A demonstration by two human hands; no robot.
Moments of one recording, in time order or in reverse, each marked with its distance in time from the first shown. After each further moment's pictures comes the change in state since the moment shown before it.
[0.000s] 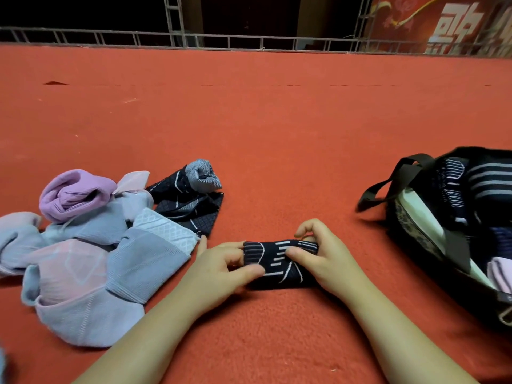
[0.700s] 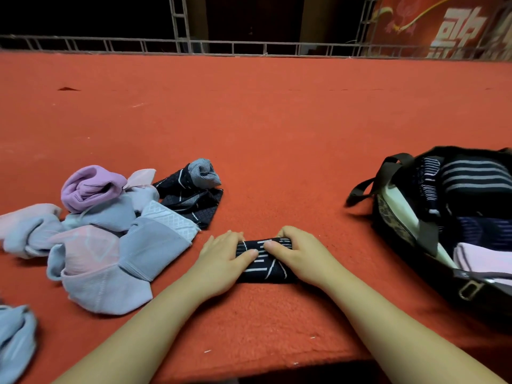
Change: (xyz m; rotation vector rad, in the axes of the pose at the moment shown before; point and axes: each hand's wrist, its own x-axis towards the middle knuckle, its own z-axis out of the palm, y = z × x) left_hand -0.006 0.027 0.009 0.291 -0.065 -0.212; right_hand -0.006 -0.020 0.010 -0.287 -0.158 0.094
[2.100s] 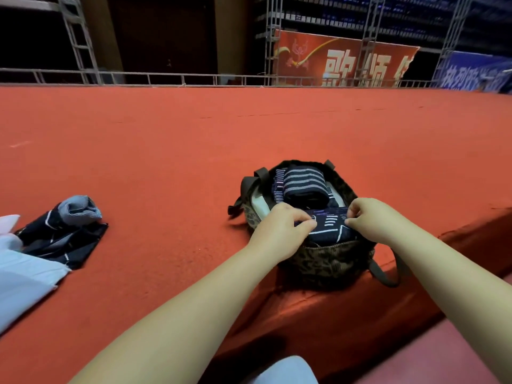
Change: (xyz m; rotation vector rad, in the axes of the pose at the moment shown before) left_hand 0.034 0.295 0.085 -0.339 0.009 0.577; right_hand -0.150 0.112 -0.273 -0.464 0.322 0.589
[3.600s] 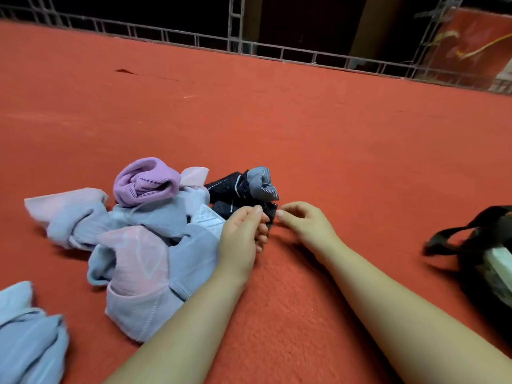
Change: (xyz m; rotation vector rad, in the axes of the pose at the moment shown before) left_hand -0.151 -0.229 -0.218 -0.780 0.897 -0.436; right_hand 0.024 -0.387 0.241 0.819 -0.377 -0.531
